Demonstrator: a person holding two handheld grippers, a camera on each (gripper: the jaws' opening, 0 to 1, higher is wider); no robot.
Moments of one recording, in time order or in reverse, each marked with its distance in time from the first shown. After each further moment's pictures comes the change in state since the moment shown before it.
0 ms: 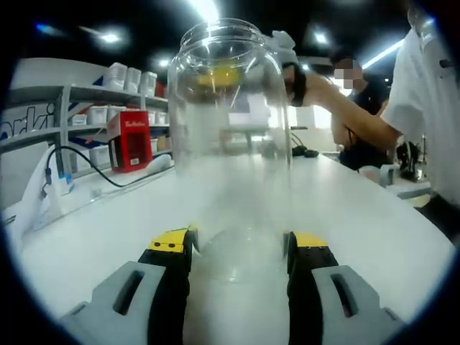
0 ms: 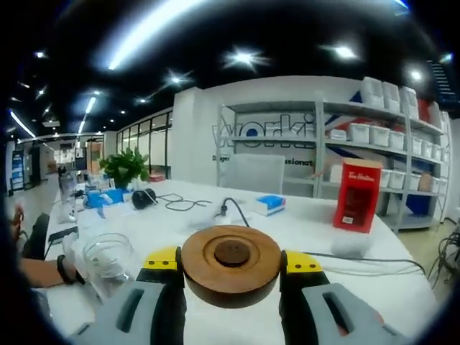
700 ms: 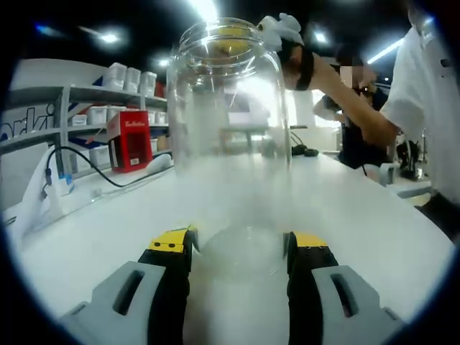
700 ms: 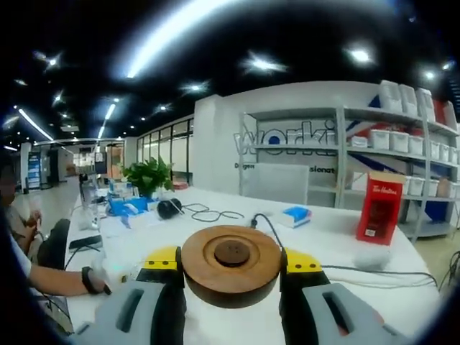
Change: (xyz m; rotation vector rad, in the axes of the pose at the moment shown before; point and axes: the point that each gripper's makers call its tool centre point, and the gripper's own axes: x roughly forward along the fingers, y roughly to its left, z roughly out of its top) left arm 0.000 -0.001 0.000 0.004 0.004 0.001; right arm -0.006 0.046 0.034 -0.009 -0.041 0.140
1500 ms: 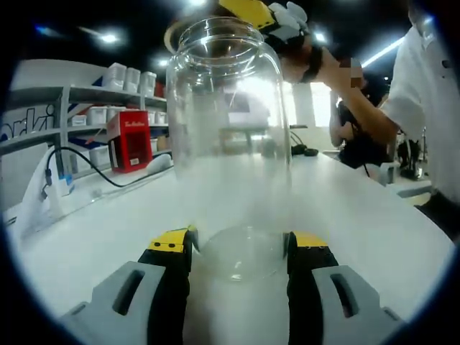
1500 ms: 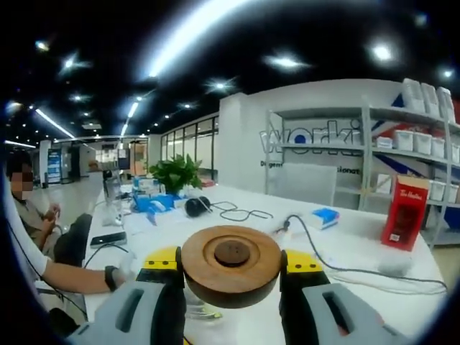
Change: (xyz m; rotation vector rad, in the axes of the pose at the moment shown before) left arm 0.000 0.000 -0.001 0.003 0.001 -0.001; right arm 0.005 0.053 0.003 -0.030 0.018 0.153
